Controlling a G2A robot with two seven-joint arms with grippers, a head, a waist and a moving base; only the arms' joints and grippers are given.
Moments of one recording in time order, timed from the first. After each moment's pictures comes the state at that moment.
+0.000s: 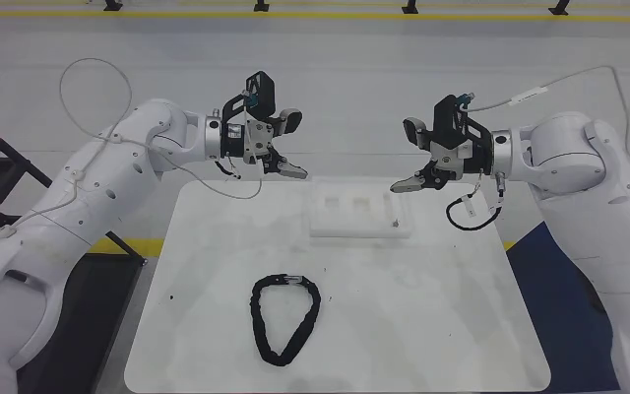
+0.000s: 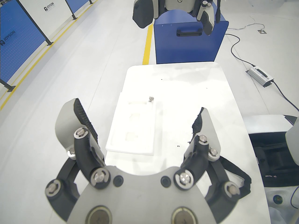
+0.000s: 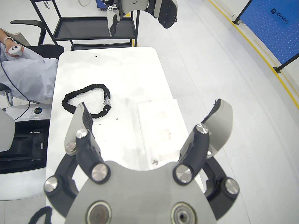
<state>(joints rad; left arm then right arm) 0.10 -0.92 -0.29 -1.10 0.50 -1.01 -0.04 -0.47 -0.90 0.96 -1.38 -0.28 -0.99 0.81</state>
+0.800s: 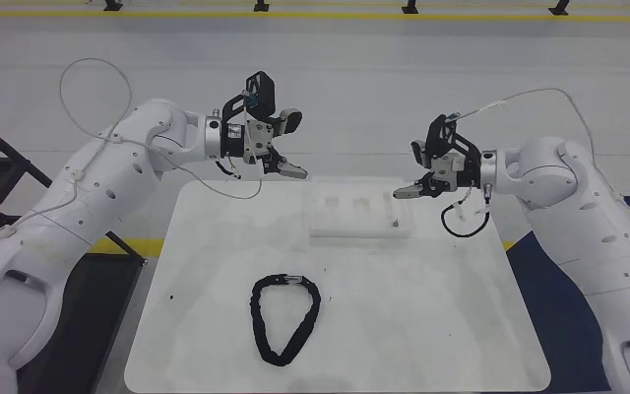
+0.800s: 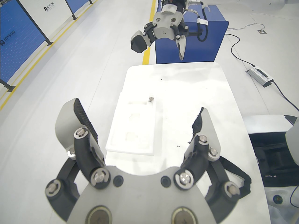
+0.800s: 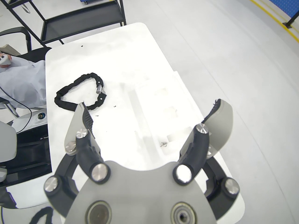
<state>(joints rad) 0.10 -0.92 -0.29 -1.10 0.50 -1.01 -0.04 -0.50 -0.92 0.88 -1.19 -0.34 -0.91 0.80</state>
